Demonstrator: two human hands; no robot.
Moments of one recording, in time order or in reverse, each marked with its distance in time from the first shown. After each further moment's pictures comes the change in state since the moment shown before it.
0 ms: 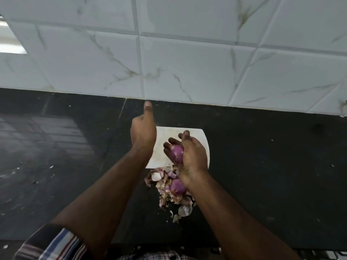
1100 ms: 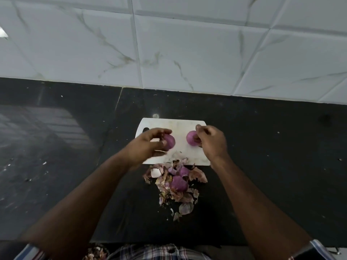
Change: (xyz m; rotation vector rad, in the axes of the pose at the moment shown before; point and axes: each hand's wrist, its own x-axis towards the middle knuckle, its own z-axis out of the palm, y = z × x) left_hand 0.017 -0.054 -0.032 0.054 -0.830 -0.169; right_hand 0.085 -0.016 -0.060 -0.837 0.125 -0.329
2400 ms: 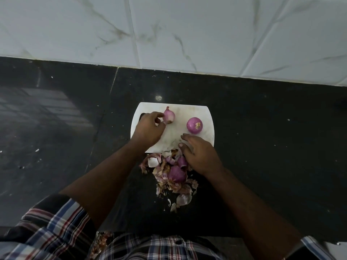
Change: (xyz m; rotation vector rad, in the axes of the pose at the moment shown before) left_hand 0.080 -0.048 0.003 0.670 0.469 0.092; right_hand -0.012 0.069 0.018 -0.471 -0.364 -0.385
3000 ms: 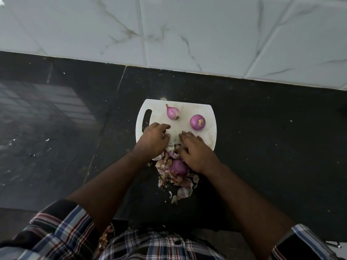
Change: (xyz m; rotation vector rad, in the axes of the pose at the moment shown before) left_hand -0.045 -0.015 0.010 0.195 -0.100 0.103; right_hand -0.005 -0.003 0.011 -0.150 -0.164 -0.073
